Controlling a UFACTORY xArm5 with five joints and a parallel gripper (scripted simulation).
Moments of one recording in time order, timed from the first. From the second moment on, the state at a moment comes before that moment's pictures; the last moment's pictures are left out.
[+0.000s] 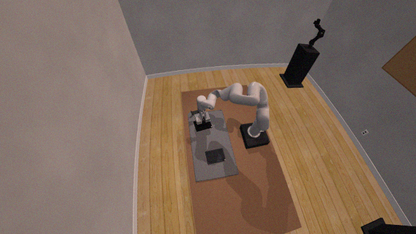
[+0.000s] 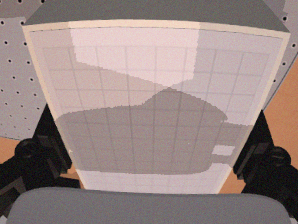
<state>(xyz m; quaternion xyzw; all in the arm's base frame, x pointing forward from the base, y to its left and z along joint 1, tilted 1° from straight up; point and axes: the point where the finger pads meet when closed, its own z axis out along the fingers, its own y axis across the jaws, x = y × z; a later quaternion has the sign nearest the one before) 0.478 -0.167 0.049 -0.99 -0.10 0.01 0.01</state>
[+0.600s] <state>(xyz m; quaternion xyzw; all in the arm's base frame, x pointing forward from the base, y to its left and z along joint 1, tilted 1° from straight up) 0.468 -0.123 0.050 -1.00 -0.06 0.01 0.00</state>
